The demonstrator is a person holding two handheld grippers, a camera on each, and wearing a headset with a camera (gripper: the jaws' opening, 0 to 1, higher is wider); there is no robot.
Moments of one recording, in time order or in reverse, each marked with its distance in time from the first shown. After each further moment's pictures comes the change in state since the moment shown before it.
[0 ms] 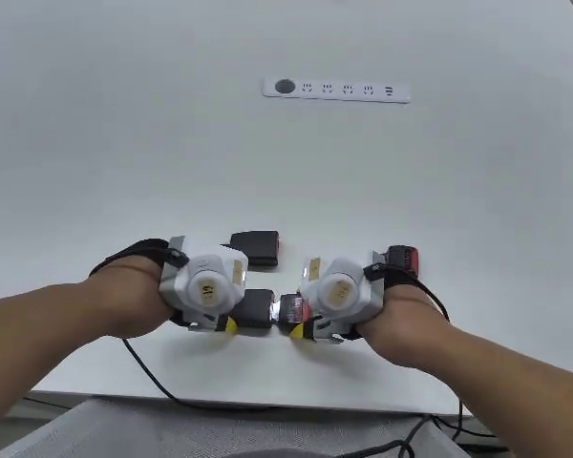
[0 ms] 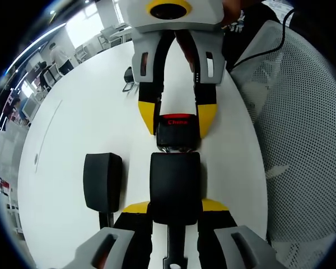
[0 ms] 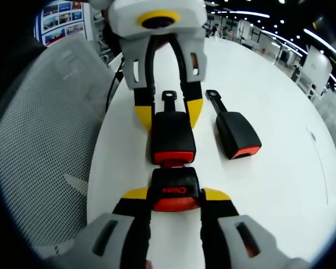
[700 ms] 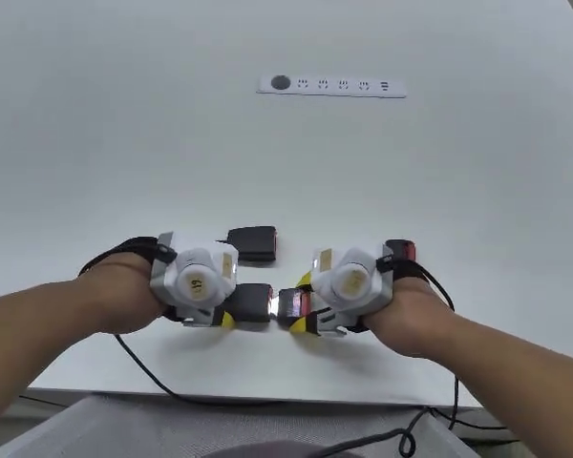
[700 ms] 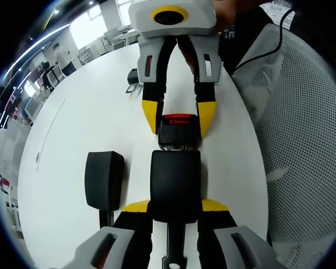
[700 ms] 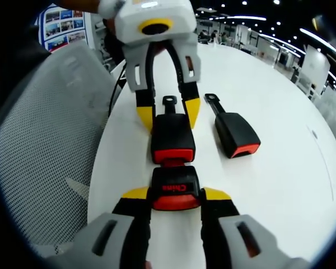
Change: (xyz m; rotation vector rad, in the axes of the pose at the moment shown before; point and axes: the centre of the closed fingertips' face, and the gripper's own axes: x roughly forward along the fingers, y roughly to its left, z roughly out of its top) left arm -0.001 0.000 0.000 -0.002 -0.018 0.007; right arm -0.002 0.000 0.003 0.034 -0.075 0.025
